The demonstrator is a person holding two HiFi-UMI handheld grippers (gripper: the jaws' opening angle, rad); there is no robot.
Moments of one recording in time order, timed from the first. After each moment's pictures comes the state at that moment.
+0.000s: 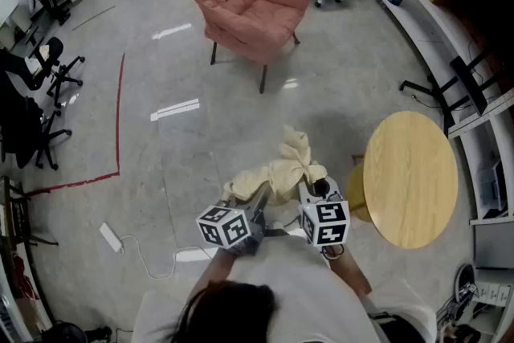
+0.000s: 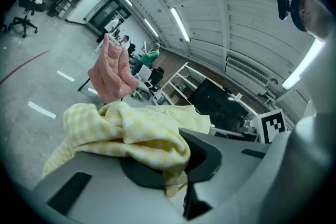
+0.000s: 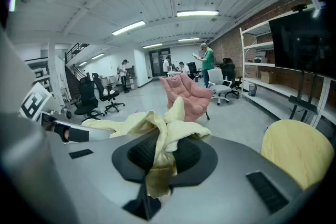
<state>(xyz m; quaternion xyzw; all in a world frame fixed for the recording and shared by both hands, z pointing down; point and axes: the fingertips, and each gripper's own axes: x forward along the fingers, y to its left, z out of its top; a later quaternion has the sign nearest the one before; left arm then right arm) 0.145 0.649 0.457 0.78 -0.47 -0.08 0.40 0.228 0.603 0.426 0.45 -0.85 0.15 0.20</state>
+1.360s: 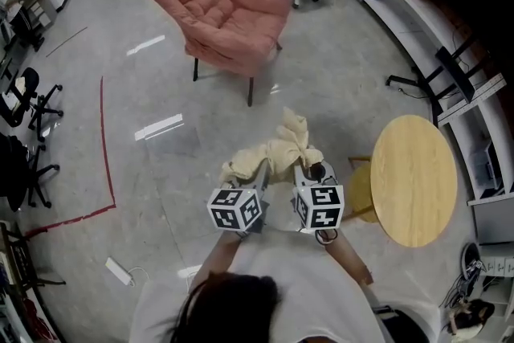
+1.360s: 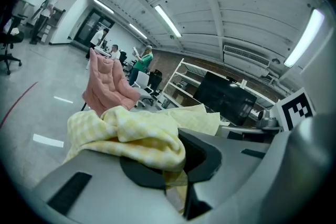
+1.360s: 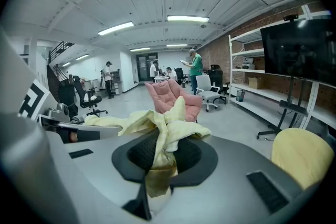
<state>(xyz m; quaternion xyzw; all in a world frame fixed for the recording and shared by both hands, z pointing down) 0.072 0.501 0.451 0.81 -0.49 -0.01 0.32 0.160 0.484 0.424 0.52 -0.82 0.14 0.18</state>
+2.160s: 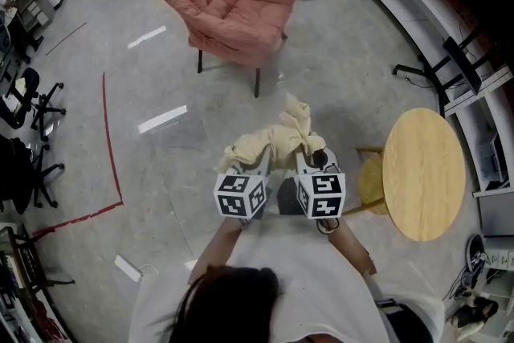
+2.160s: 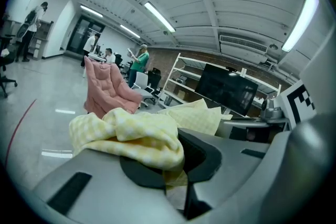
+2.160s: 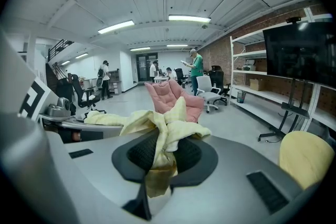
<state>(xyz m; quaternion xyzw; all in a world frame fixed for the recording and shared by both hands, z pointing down) 0.043 0.460 0.456 0.82 -0.50 0.04 0.28 0.128 0.449 0.430 0.53 -0.82 0.13 0.19</state>
